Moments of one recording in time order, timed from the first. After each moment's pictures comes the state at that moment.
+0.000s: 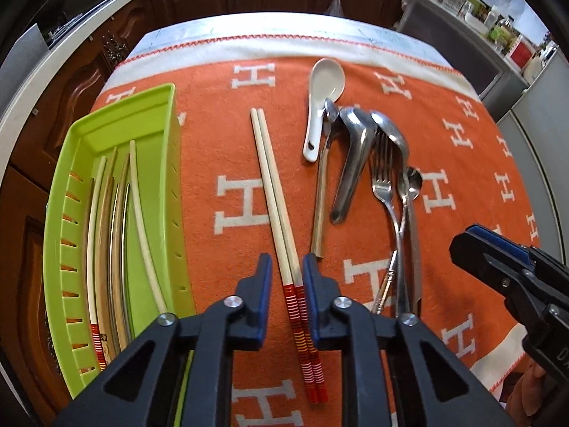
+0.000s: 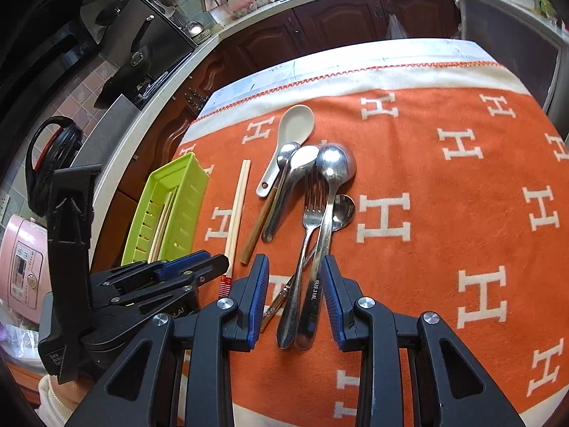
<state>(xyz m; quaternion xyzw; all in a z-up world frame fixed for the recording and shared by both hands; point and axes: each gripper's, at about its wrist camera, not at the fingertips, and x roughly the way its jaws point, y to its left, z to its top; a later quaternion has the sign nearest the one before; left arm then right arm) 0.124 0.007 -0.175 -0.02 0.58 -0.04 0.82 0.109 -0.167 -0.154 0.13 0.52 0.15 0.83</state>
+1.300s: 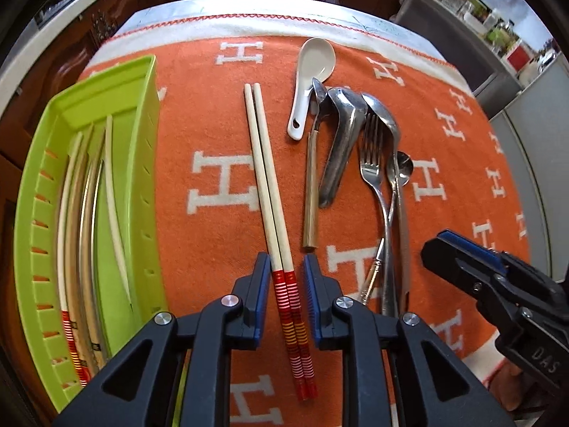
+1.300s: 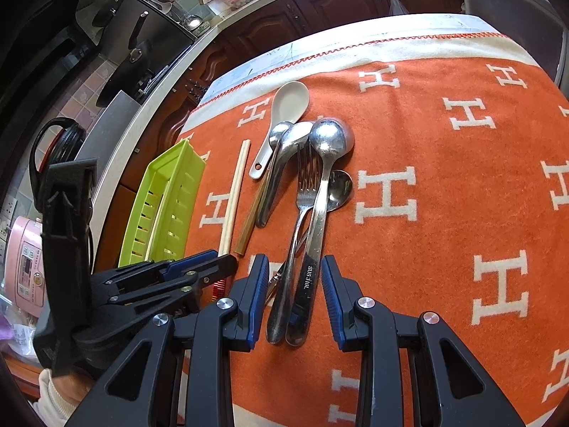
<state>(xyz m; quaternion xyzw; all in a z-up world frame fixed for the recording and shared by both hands) 0.123 0.003 -0.186 -0.06 0.59 -0.07 0.80 0.115 -0.173 -0.179 0.15 0.54 0.17 0.81</state>
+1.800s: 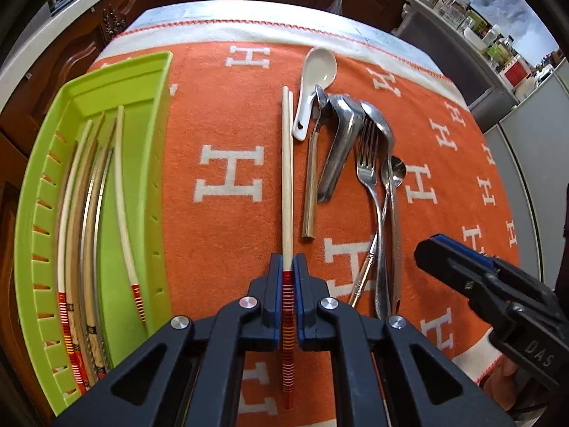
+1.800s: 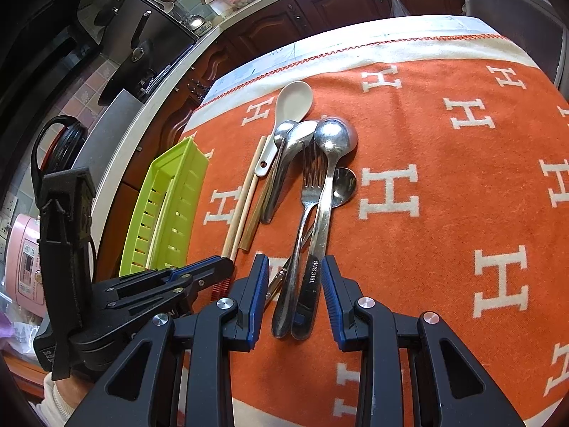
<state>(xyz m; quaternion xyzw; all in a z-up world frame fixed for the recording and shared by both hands) 0.107 0.012 -0.177 -0.08 0.57 -0.06 0.81 0.109 -0.169 -0.176 0.15 0.54 0.17 0.81</state>
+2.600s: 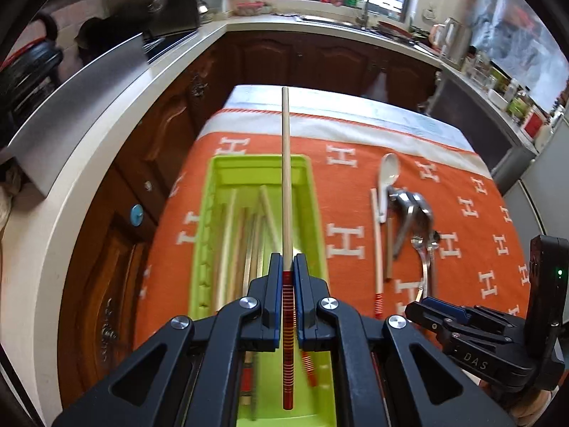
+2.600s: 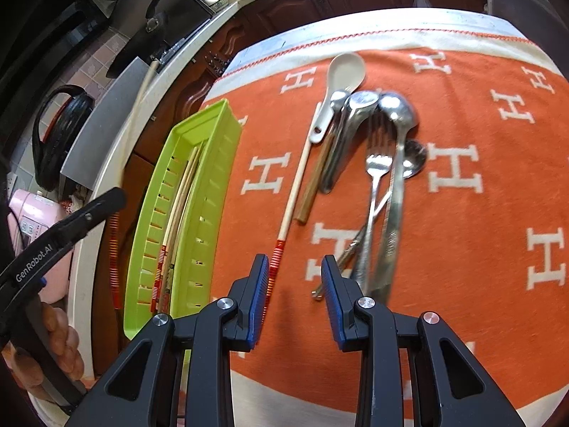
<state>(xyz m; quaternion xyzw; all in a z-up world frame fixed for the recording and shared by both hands) 0.059 0.108 -0.082 -0.06 0.47 0.04 0.88 0.093 -0.105 -0.176 0.12 0.57 0.19 0.79</state>
